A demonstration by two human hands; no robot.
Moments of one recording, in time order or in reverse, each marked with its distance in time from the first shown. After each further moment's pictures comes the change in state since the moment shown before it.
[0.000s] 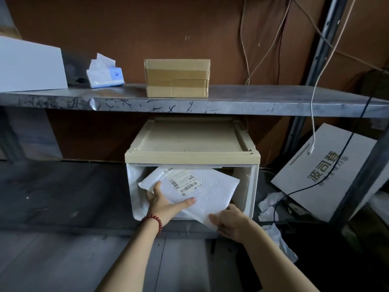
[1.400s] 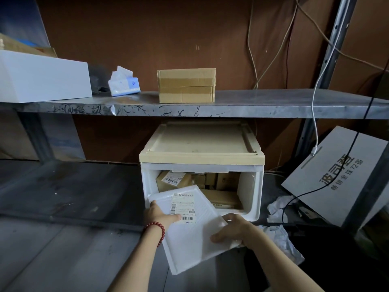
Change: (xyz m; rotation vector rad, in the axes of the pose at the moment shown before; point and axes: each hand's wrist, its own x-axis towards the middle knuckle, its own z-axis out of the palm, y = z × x) left_hand -0.038 -0.020 -0.018 0.161 0.174 -0.192; right_hand -0.037 0.011 -0.016 -0.527 -0.146 -0.079
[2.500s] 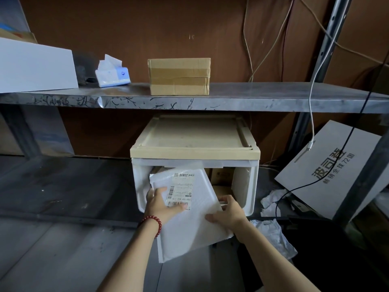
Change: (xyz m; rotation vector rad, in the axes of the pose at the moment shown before) left_hand 0.000 0.017 0.009 0.031 -0.063 0.225; right_hand 0.007 -0.006 0.001 0.160 0.243 -0.183
